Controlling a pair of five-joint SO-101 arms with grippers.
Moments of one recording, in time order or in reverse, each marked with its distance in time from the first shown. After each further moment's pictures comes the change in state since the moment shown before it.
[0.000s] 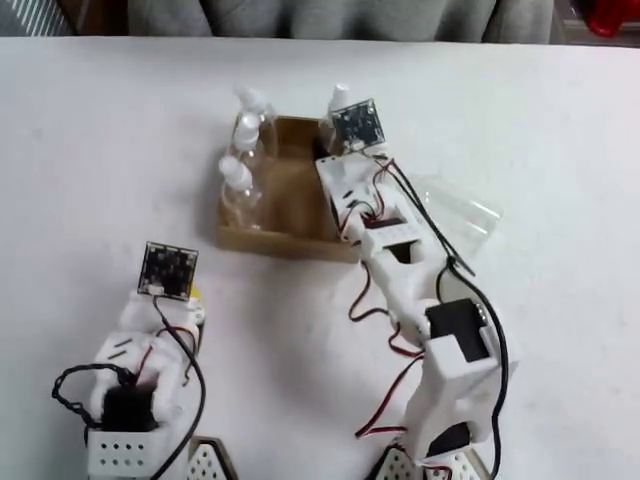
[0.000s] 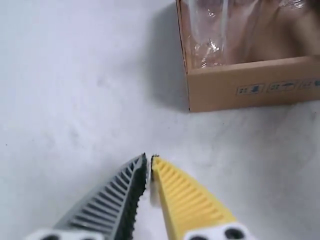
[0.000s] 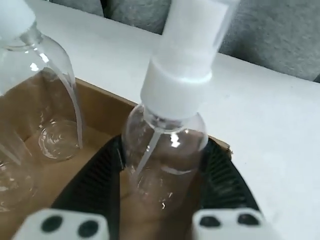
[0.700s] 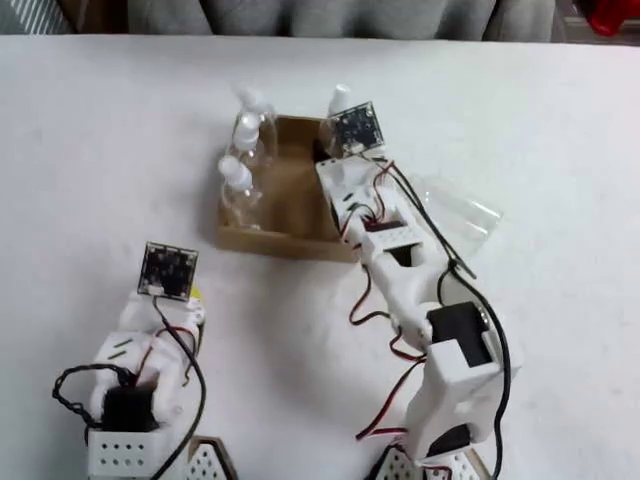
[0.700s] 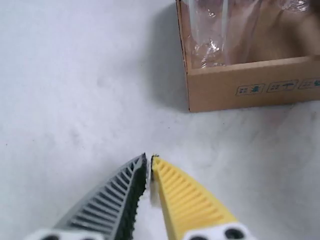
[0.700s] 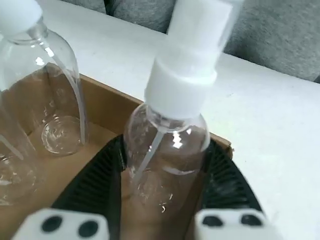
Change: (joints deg) left arm 0.0 0.0 0.0 0.0 0.0; right arm -0.3 0.0 1.1 0.0 0.8
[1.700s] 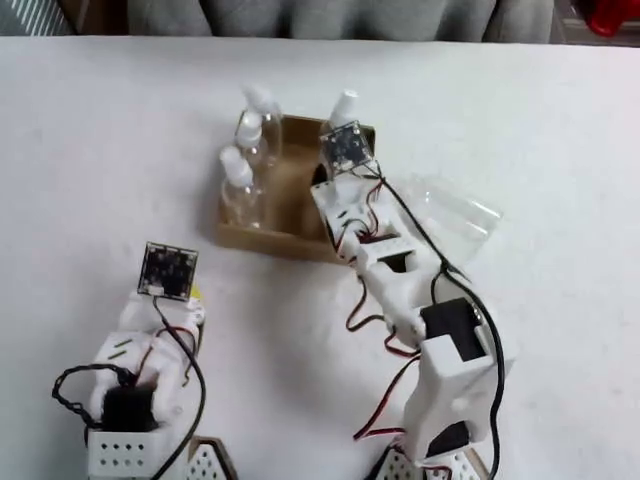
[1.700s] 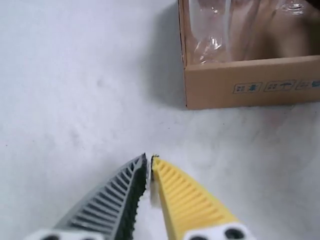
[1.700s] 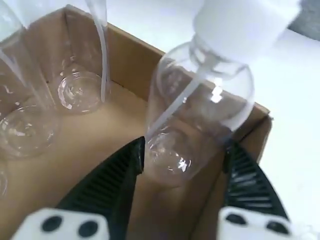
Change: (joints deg) left arm -0.1 0.0 0.0 0.0 0.0; right arm -1.1 1.4 2.0 0.6 0.6
